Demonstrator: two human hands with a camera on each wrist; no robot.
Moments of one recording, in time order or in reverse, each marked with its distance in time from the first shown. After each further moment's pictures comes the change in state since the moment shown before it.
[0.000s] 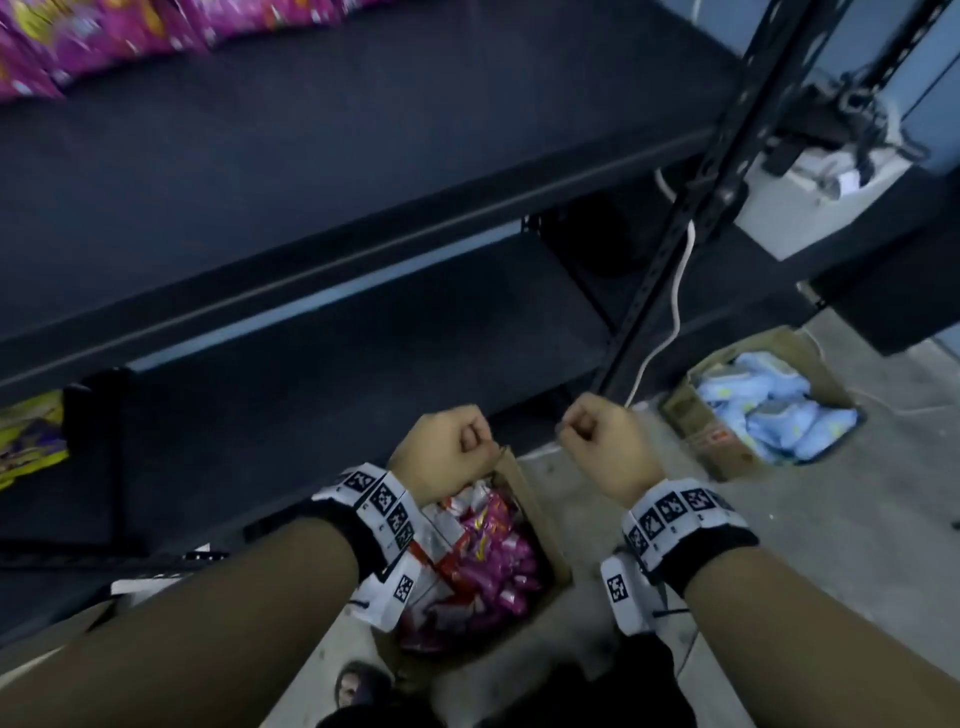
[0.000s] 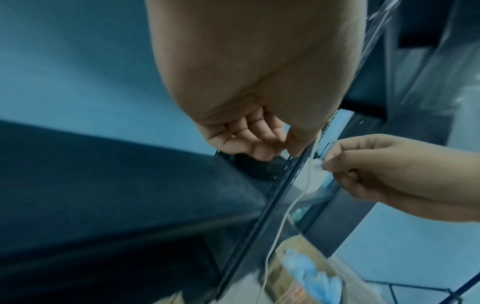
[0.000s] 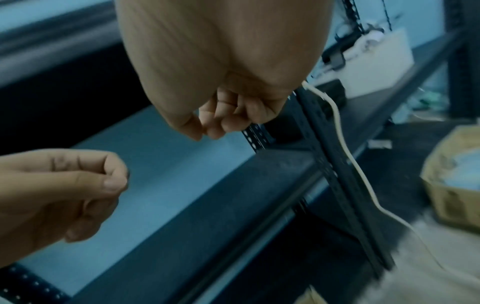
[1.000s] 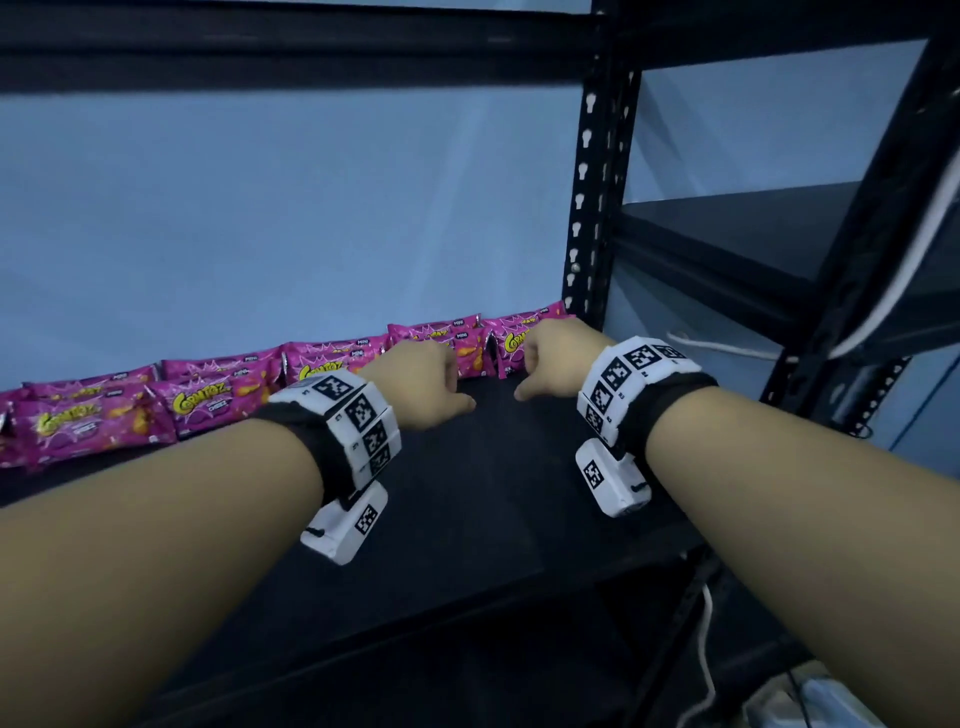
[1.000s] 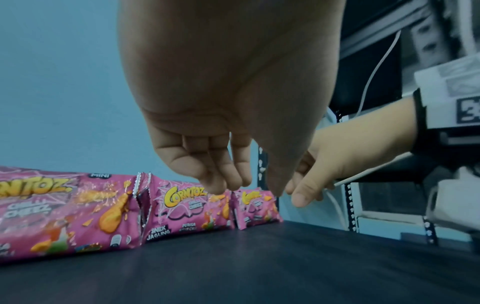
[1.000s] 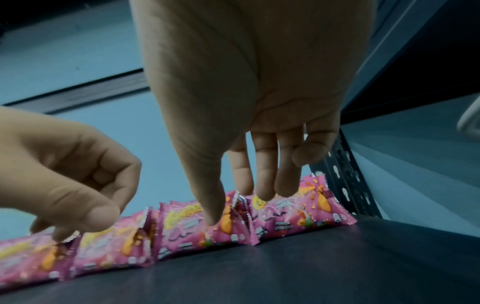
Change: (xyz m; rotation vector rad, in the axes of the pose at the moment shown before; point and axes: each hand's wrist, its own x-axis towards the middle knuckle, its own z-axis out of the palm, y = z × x) left_hand 0.186 0.220 -0.309 0.640 0.377 0.041; right_hand 0.275 -0.330 -0.221 -0.653 -0.018 -0.429
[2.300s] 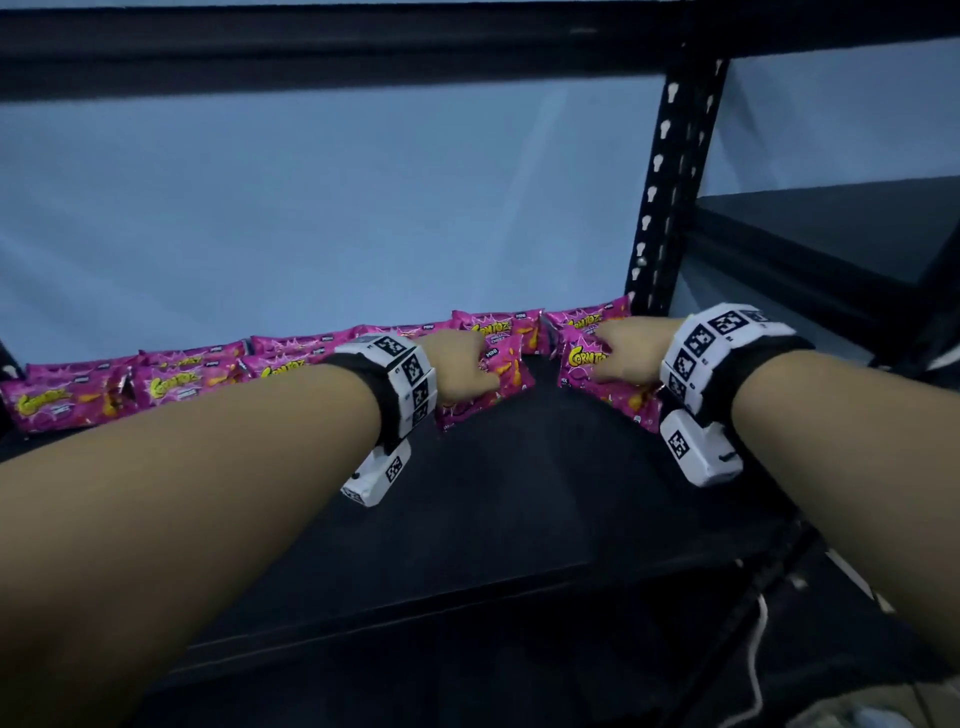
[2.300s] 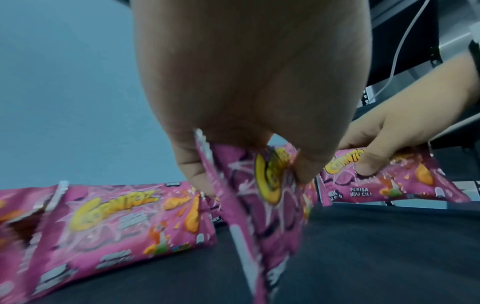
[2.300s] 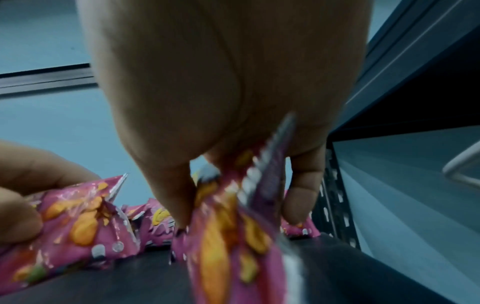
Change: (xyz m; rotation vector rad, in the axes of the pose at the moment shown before) left_hand -0.002 -0.029 -0.016 0.083 -0.131 -0.031; right_hand 0.007 0.002 -0.013 -0.163 -0.158 -0.033
